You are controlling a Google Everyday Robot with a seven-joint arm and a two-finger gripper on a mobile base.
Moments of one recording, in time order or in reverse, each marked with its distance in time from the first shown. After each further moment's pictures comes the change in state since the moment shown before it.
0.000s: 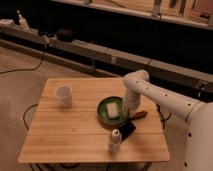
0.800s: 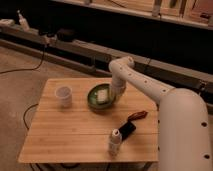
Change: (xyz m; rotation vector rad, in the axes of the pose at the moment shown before) arm -0.003 -0.143 -0.014 0.071 0.042 -0.232
